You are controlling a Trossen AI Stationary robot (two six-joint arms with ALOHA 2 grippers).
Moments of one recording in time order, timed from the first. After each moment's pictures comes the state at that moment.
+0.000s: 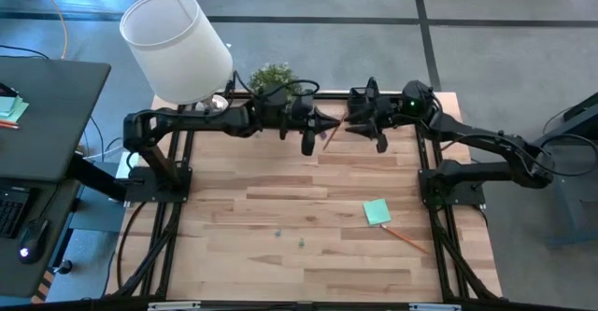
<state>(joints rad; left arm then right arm) 0.36 1.69 1.29 0.31 0.24 -0.16 -0.60 1.05 0.66 0.33 -0.78 -0.06</state>
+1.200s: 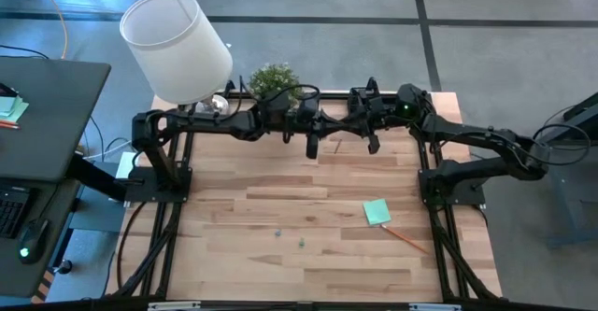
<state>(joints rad) 0.34 1.76 1.29 0.48 0.28 -0.14 -0.54 1.14 0.66 0.47 -0.71 -0.01</state>
